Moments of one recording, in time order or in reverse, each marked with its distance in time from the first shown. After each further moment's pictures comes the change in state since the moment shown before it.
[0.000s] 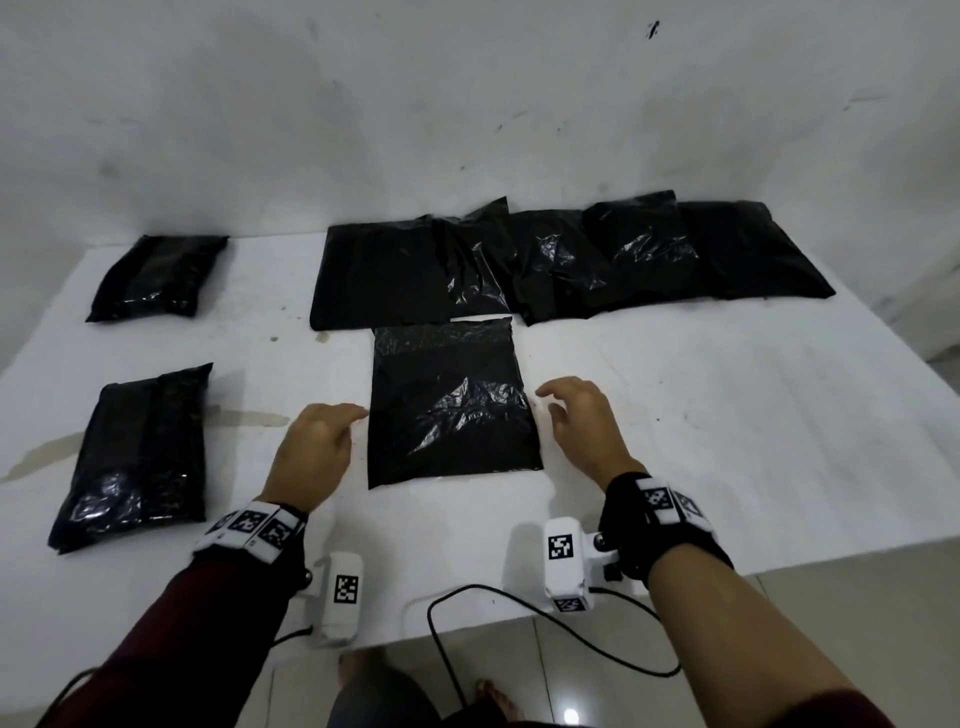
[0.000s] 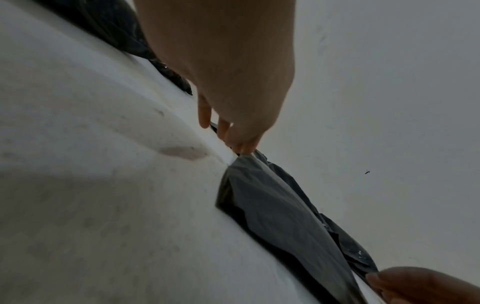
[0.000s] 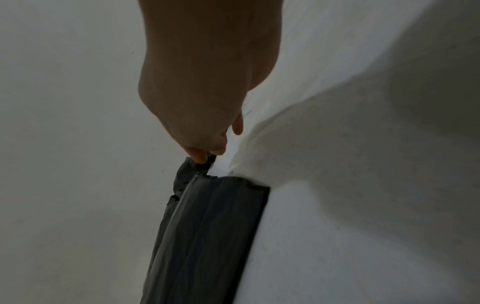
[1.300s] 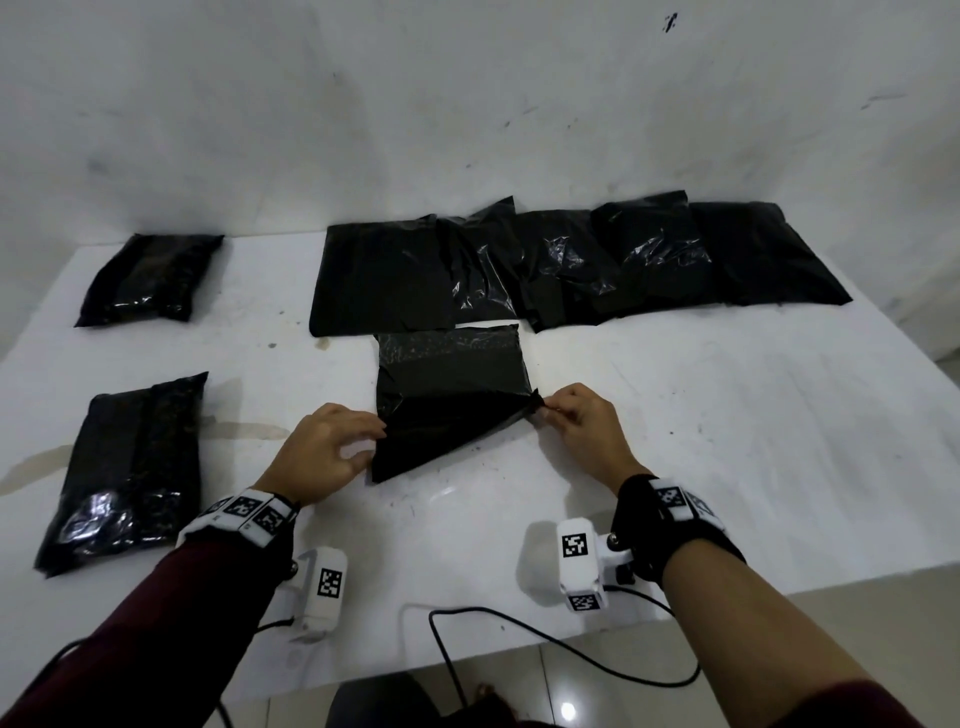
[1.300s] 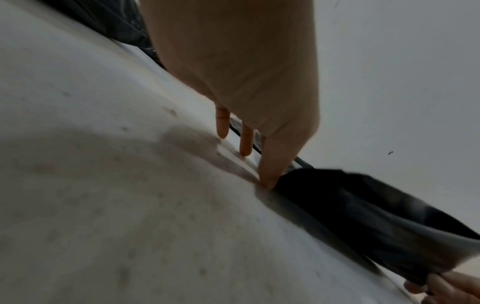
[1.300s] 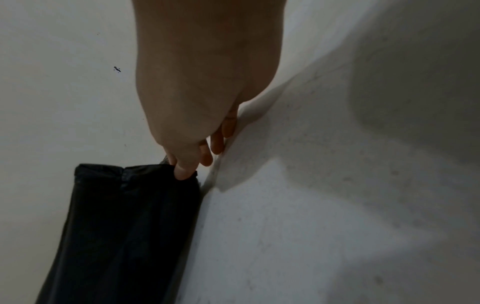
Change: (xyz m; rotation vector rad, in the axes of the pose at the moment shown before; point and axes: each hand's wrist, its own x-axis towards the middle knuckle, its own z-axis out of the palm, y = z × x) left_hand 0.024 -0.029 0.006 -0.032 -0.170 0.223; right_hand 0.017 0.005 0.007 0.308 -0.024 0.099
